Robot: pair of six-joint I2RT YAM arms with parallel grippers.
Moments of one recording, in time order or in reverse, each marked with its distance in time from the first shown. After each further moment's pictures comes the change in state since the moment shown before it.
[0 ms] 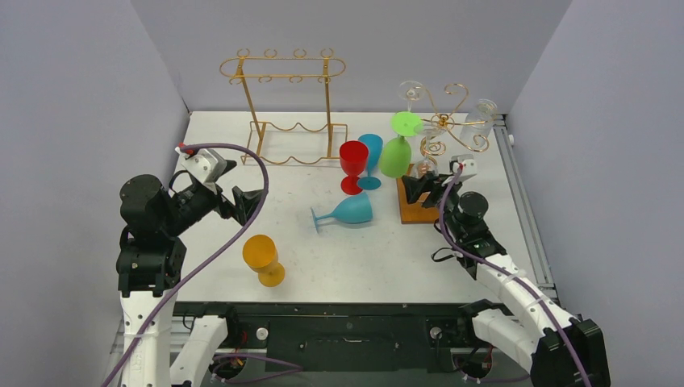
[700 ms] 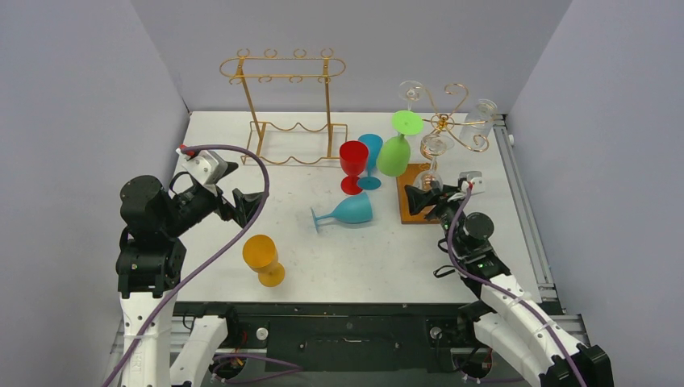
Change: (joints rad) left arm 0.000 -0.005 0.000 -0.013 0.021 0.002; right arm 0.051 -0.188 -0.141 0.046 0.047 0.037
